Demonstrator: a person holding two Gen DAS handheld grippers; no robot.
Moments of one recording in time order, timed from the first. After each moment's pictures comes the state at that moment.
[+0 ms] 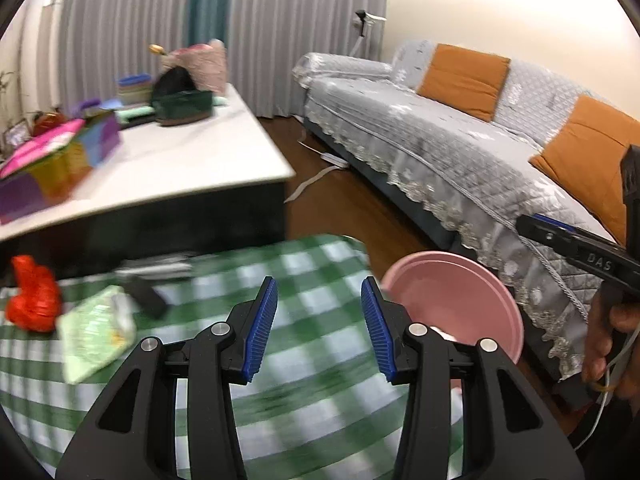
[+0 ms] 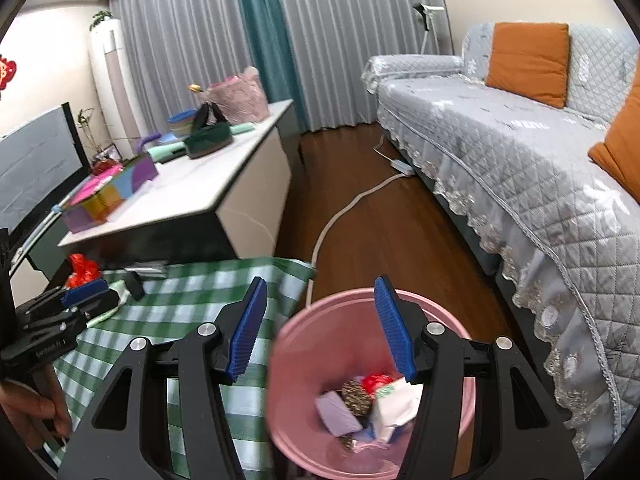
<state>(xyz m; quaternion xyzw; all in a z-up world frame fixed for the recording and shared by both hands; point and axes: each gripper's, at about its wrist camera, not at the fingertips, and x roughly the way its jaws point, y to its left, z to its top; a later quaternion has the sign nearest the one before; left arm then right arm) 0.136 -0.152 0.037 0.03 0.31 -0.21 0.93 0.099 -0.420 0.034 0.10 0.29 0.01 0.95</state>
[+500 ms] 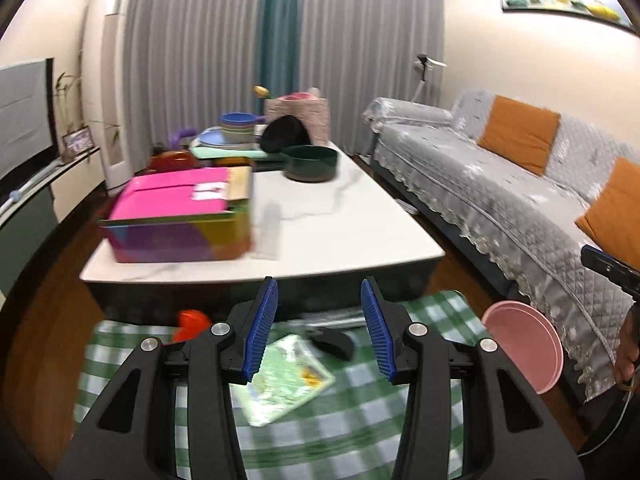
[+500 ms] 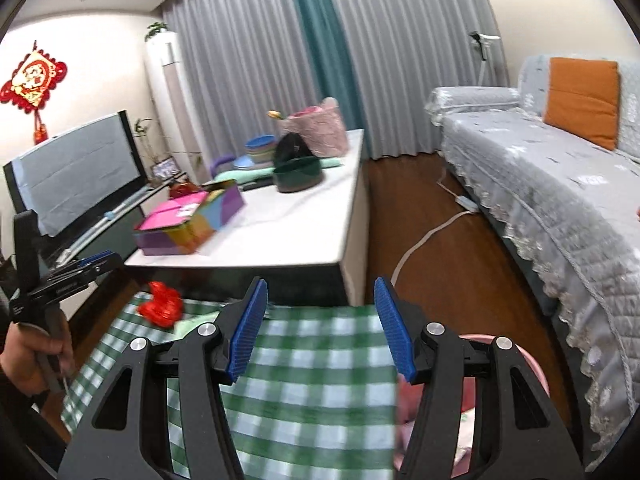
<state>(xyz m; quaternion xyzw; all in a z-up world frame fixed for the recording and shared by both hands) 0.156 0.032 0.132 0.01 0.27 -0.12 0.96 0.106 -0.317 0.113 0.10 0.24 0.10 0.96</state>
